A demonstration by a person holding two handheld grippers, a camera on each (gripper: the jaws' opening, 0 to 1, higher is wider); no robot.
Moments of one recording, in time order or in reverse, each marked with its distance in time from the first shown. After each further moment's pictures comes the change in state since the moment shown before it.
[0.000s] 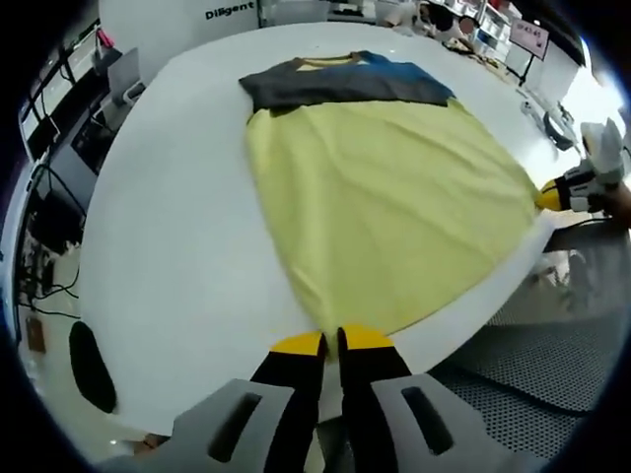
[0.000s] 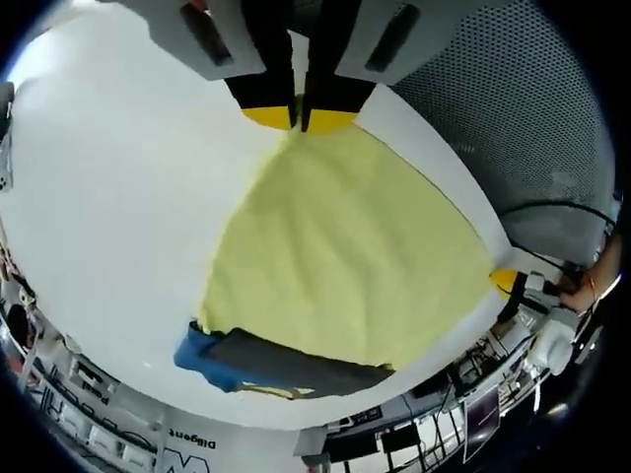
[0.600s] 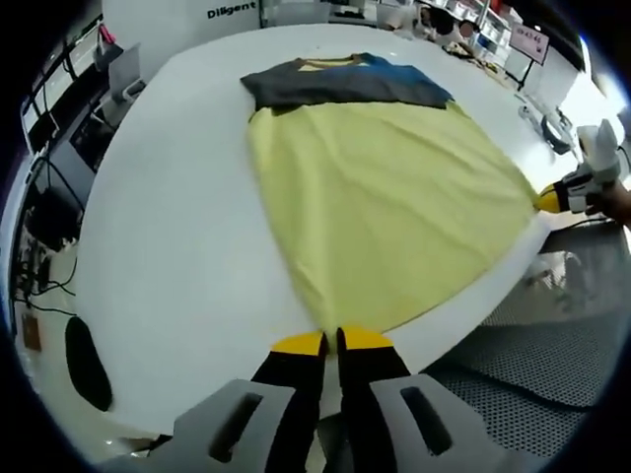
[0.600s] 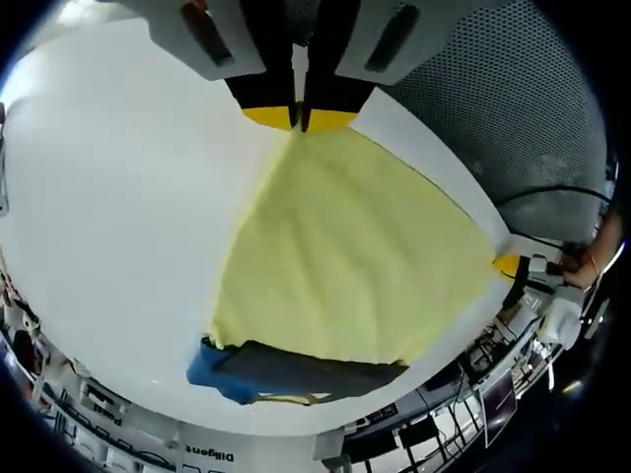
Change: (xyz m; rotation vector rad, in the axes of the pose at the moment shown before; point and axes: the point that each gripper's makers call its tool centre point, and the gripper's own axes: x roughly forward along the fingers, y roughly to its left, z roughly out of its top) left arm -0.001 0.000 -0.003 0.010 -0.009 -0.023; right arm -0.008 0.001 -0.003 0.046 0.011 0.014
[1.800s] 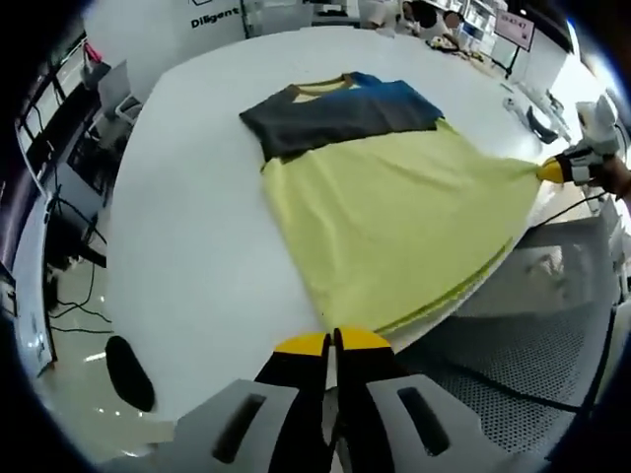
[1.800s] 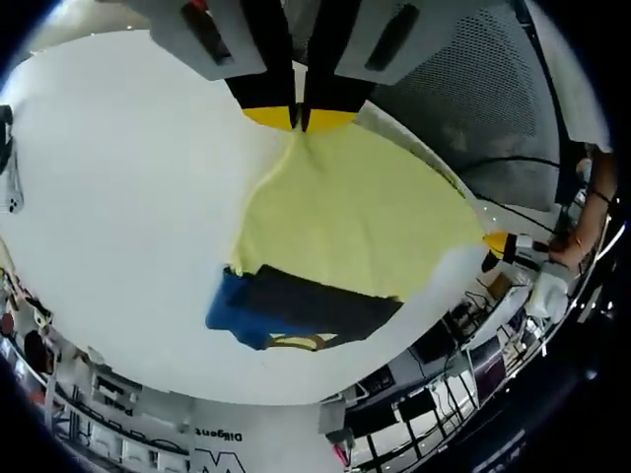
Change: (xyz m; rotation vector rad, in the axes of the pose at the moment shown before) left arm -0.057 0.001 0.033 0.050 0.003 0.028; right arm -0.075 -0.008 0.047 0.030 -0.137 0.023
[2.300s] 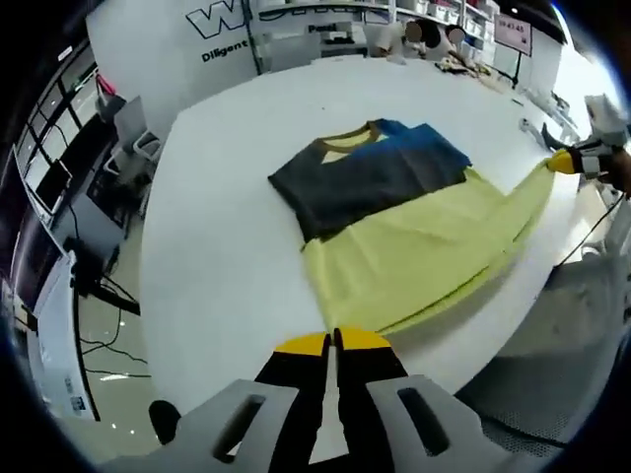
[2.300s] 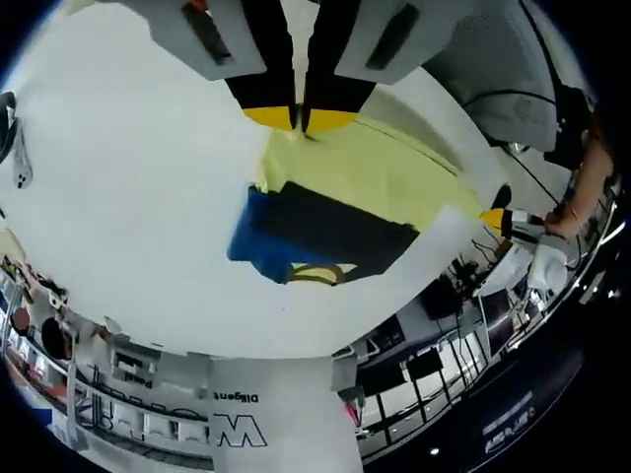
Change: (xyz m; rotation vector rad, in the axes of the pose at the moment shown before) left arm 0.002 0.031 0.085 0.038 -0.126 0.091; right arm 0.003 -0.031 0.080 0.057 -0.168 -0.039
